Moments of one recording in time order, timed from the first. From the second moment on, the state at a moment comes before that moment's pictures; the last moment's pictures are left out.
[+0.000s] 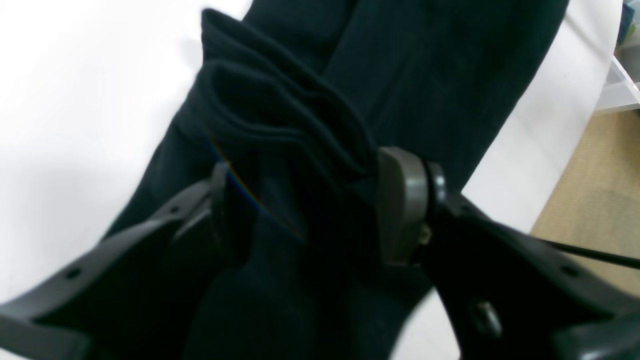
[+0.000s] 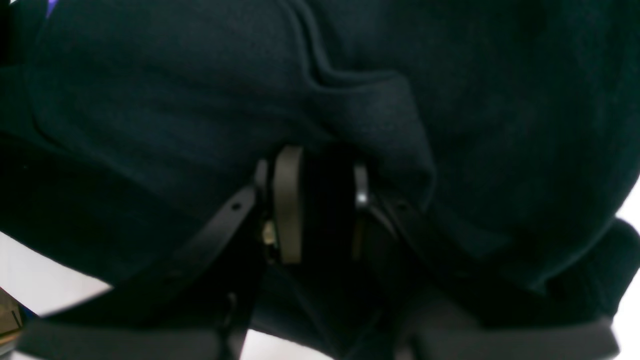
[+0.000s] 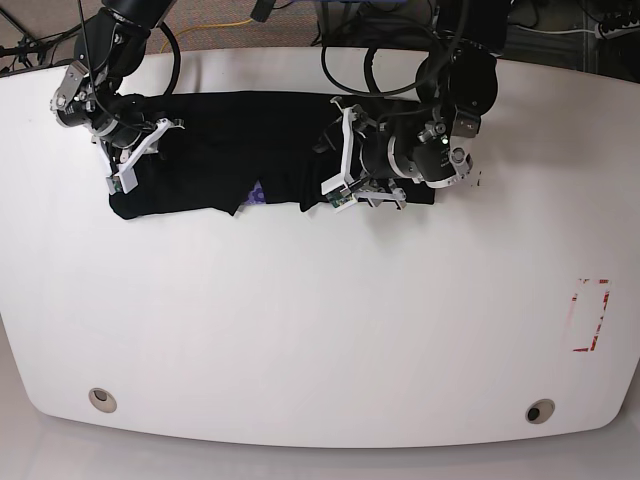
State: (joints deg) left arm 0.8 -0.7 14.3 100.2 -19.7 -42.8 69.8; right arm -8.8 6.7 35.8 91.5 29.4 41.3 -68.9
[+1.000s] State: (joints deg) left arm 8.4 -10.8 4.3 112.5 -19.8 -42.8 72.9; right arm -8.6 6.5 35.8 91.5 29.5 41.3 -69.0
